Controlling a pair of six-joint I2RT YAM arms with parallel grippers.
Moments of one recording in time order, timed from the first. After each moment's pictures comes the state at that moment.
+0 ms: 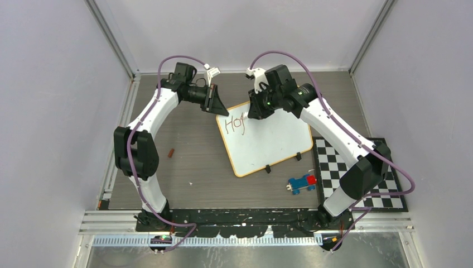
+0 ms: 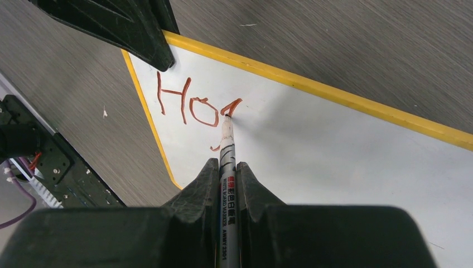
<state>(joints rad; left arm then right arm) -0.26 1.82 1.63 -0.75 1.07 0.02 0.58 1.61 1.63 -0.78 -0.26 0.05</state>
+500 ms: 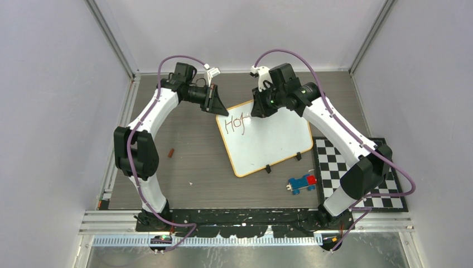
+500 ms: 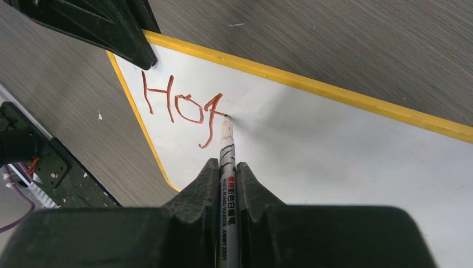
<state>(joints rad) -0.26 1.82 1.63 -0.75 1.06 0.03 0.54 1.60 1.63 -0.79 -0.27 0.05</state>
